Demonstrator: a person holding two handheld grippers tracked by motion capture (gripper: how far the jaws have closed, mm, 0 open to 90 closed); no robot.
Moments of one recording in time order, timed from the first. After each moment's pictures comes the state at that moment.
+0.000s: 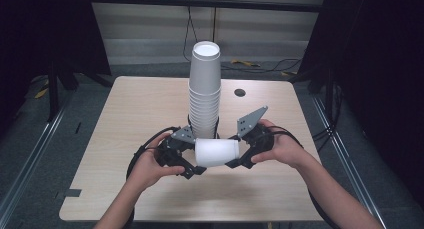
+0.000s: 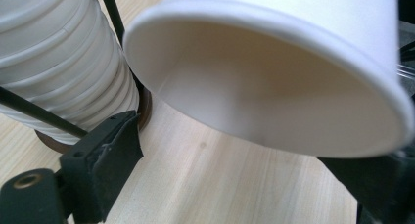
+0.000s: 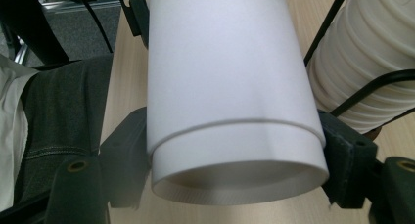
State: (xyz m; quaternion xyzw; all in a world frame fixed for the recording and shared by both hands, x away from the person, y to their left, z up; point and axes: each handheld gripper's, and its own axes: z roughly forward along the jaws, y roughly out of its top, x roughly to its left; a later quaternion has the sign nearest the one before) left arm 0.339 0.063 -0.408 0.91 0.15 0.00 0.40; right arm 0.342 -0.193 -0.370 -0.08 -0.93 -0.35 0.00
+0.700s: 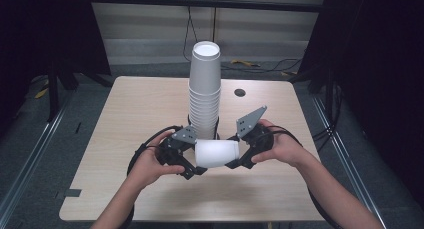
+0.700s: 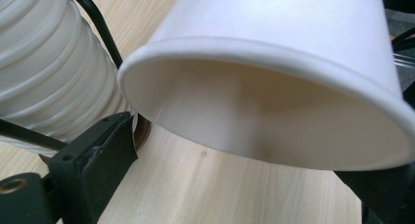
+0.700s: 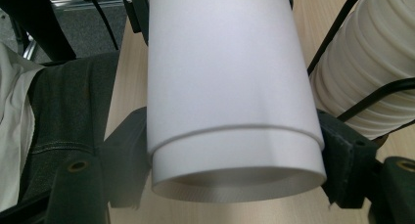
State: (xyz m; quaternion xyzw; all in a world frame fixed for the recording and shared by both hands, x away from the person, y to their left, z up) left arm 0.340 0.062 -0.404 0.91 0.12 0.01 0.40; right arm 0.344 -0.192 -0.371 -0.07 -0.93 -0.35 0.01
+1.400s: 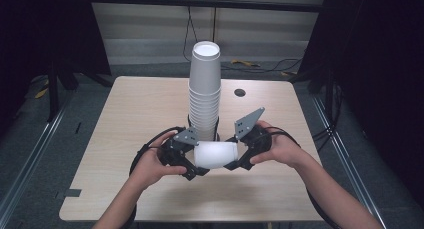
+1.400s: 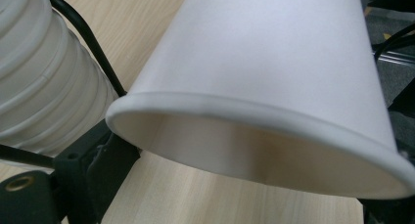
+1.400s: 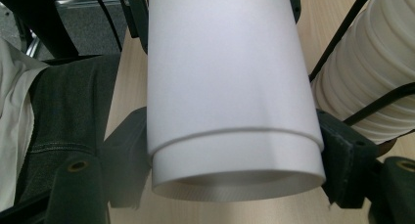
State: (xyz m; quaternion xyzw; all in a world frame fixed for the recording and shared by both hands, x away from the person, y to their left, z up) left arm 0.337 0.056 -0.404 0.90 0.10 0.01 0.41; right arm 0.344 -0.189 -0.375 -0.06 -0.93 -0.35 0.01
